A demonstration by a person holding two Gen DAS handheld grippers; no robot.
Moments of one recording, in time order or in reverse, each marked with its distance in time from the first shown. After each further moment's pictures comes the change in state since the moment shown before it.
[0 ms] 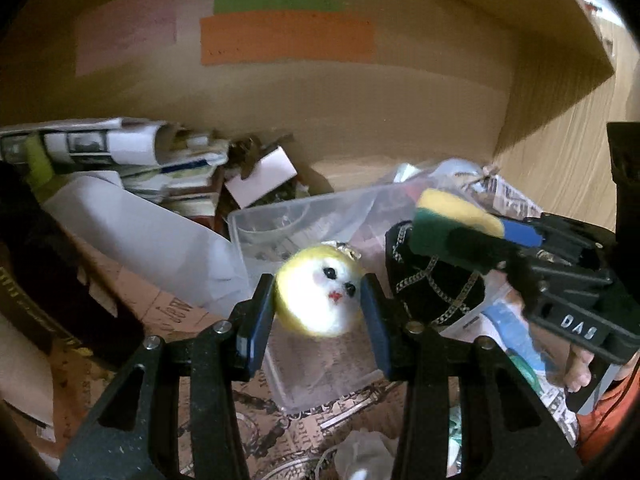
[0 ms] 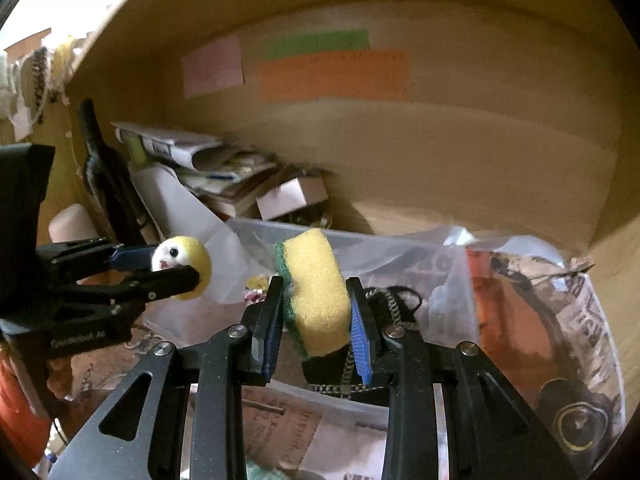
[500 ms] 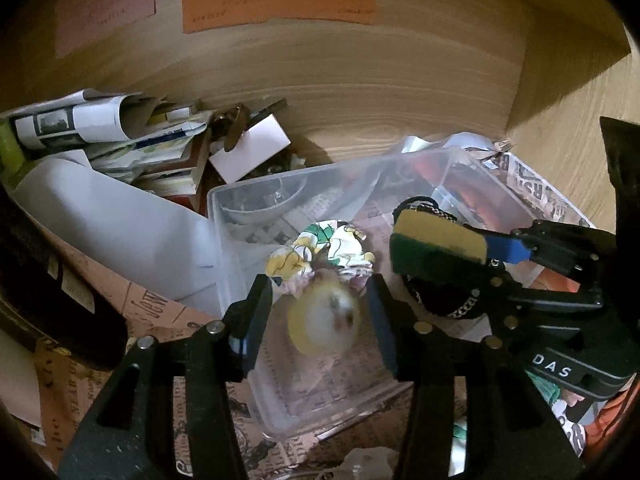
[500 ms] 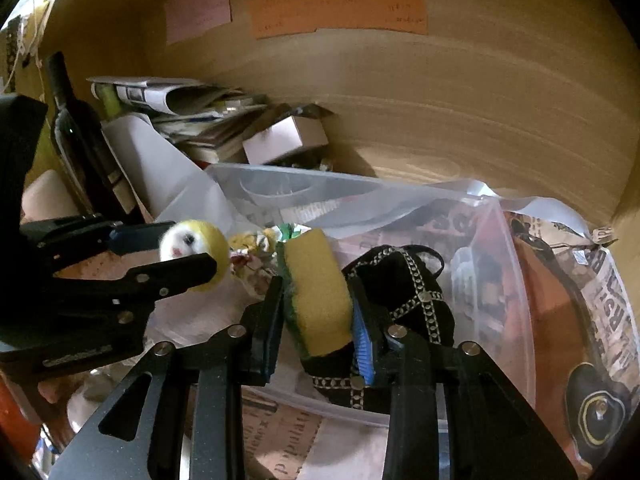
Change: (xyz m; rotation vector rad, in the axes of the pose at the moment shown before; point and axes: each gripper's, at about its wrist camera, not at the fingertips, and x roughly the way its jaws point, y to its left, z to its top) left arm 0.029 -0.003 -0.003 0.009 0.062 0.018; right arm 0.041 -0.002 -0.017 -0.004 0.141 -0.011
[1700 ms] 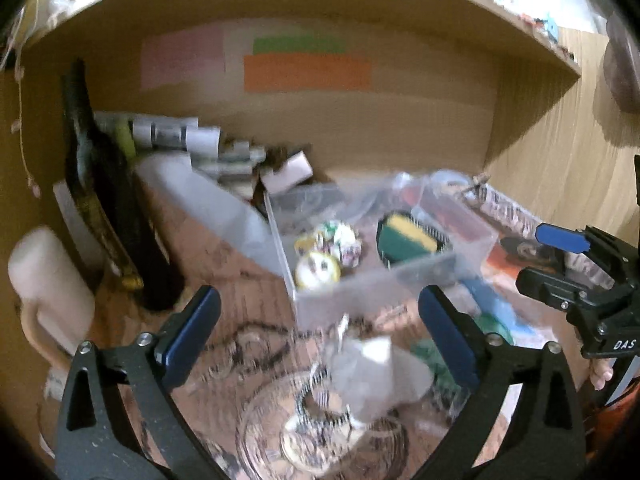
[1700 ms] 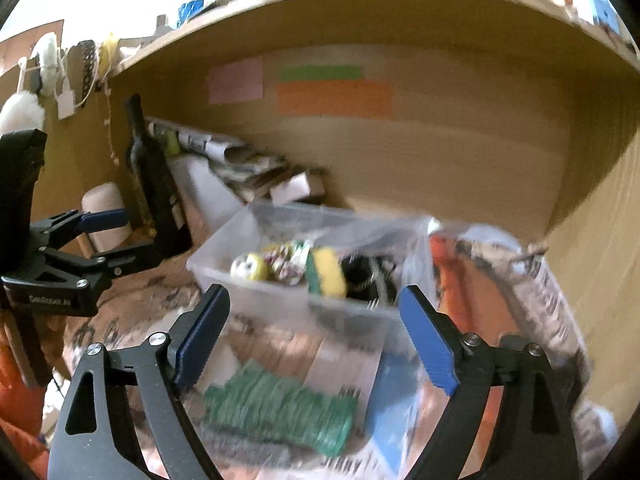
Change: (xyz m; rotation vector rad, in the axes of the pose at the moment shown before) left arm -0.115 -0.010 -0.072 -0.050 -0.166 0.059; right arm -0.122 0.015 -0.045 -0.031 -0.186 -0.030
